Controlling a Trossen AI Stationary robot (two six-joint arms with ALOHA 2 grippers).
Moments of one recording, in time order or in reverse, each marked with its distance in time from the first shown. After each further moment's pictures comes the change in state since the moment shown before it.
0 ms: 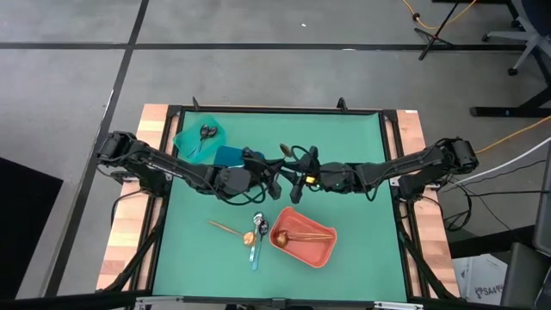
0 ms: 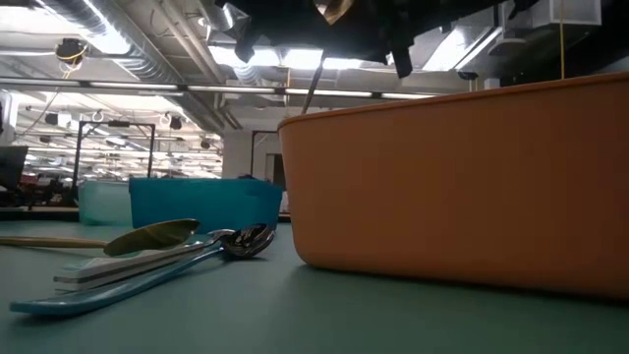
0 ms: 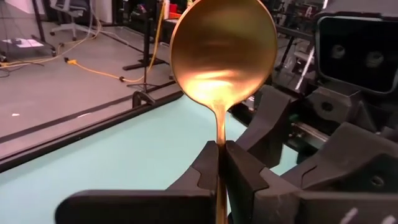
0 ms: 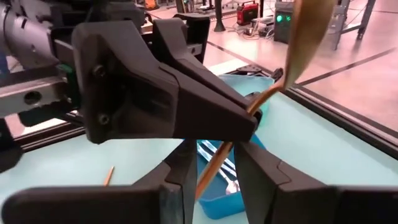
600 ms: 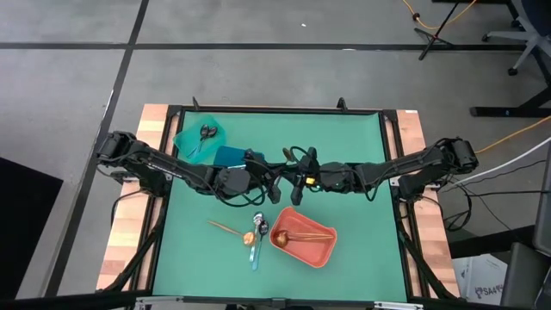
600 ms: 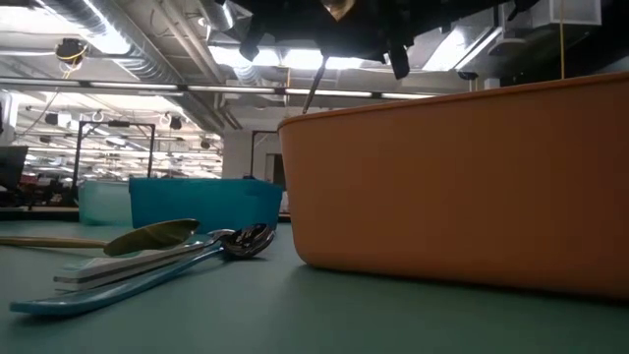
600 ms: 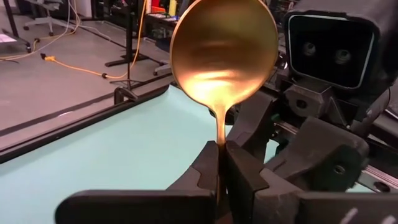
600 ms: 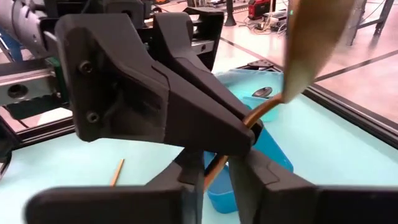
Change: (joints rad) left arm -0.005 0.000 0.000 0.004 0.071 0.000; right arm 0.000 0.000 0.000 -0.006 -0.050 -0.003
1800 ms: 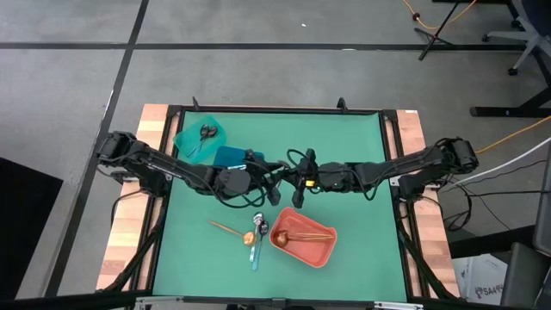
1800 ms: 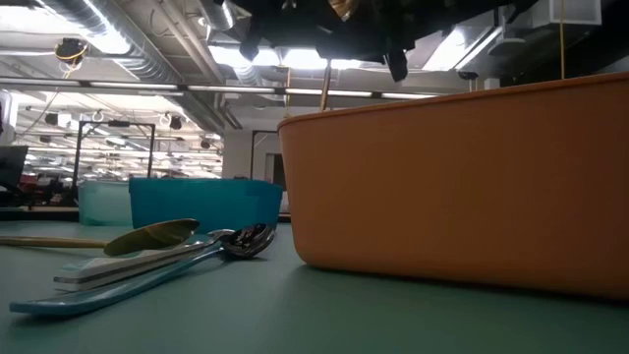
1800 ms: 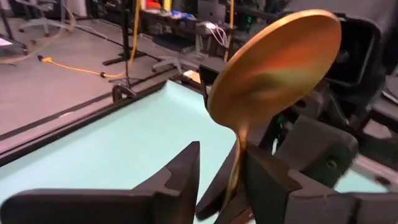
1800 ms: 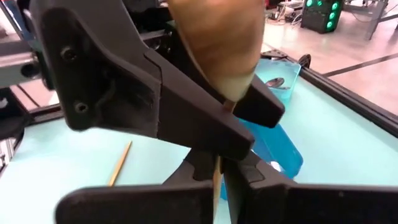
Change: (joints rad) left arm -0.003 -0.003 0.000 -0.028 0.015 0.023; right arm 0.000 -0.004 0.000 -0.047 -0.059 -0.026
